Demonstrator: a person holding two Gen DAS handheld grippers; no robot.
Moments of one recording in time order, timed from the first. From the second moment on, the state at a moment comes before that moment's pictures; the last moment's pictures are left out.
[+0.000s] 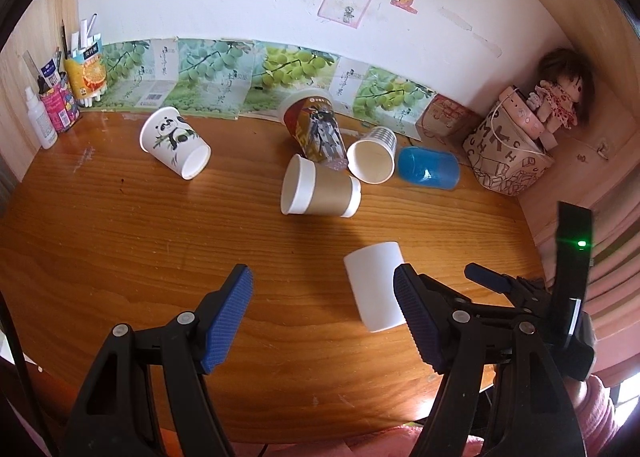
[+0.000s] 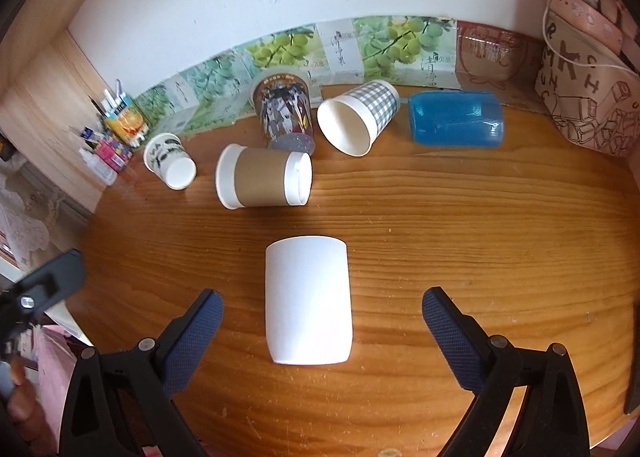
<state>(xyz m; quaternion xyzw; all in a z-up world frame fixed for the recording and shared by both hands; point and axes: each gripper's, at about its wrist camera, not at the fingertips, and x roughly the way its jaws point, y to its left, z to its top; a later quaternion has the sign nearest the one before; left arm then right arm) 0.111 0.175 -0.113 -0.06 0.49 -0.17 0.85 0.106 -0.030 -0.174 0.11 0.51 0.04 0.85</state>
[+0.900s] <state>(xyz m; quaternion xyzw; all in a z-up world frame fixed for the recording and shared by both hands) 0.161 0.226 -0.106 -0.04 0.48 -0.19 0.86 0.162 0.008 -0.239 0.06 0.57 0.01 0.82</state>
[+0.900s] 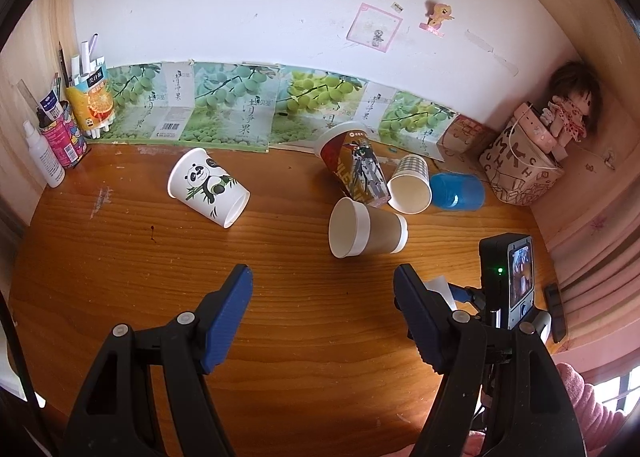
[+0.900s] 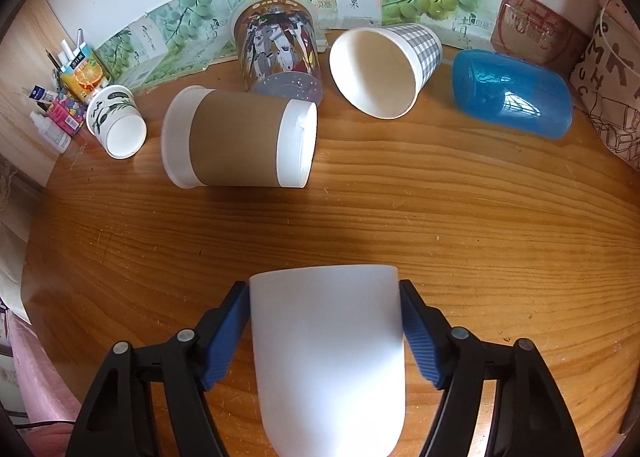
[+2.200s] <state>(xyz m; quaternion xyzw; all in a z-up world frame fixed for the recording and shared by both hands) 0.139 0.215 -0.101 -0.04 0.47 -0.24 0.85 0.105 0.019 -0.184 0.05 0.50 0.01 0.86</state>
